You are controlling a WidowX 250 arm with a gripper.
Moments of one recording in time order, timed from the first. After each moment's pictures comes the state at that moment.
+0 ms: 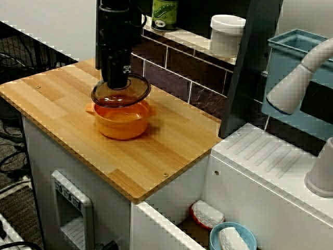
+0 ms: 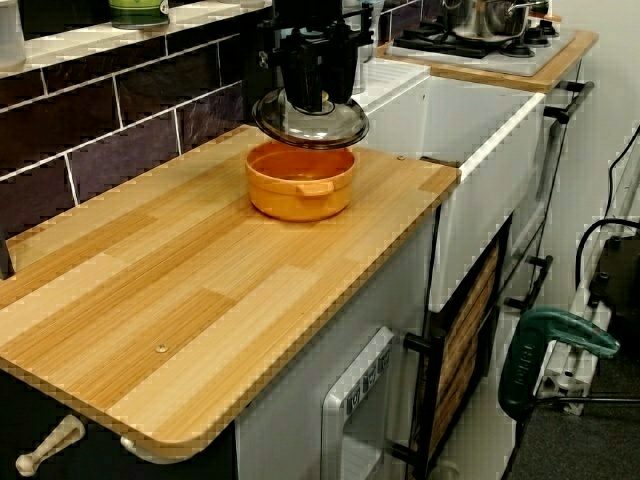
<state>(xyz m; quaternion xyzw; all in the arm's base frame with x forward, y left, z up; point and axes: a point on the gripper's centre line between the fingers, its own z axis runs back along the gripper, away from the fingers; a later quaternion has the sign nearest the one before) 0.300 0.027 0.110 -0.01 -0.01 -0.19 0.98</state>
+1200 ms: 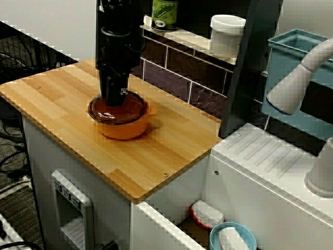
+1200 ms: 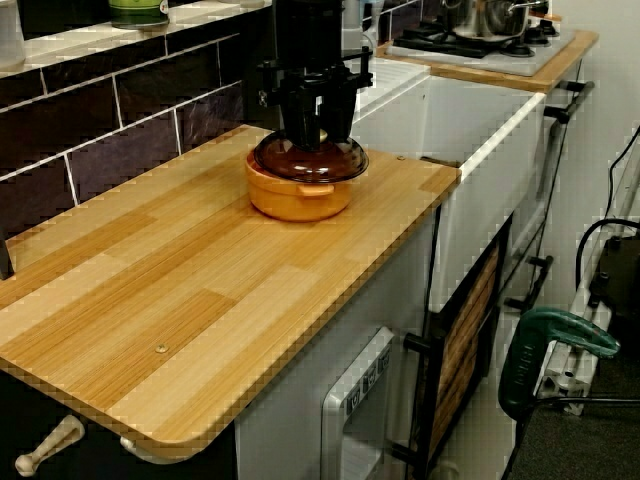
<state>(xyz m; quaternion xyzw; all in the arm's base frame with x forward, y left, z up) 0.300 0.028 0.080 0.02 0.01 -0.20 0.98</state>
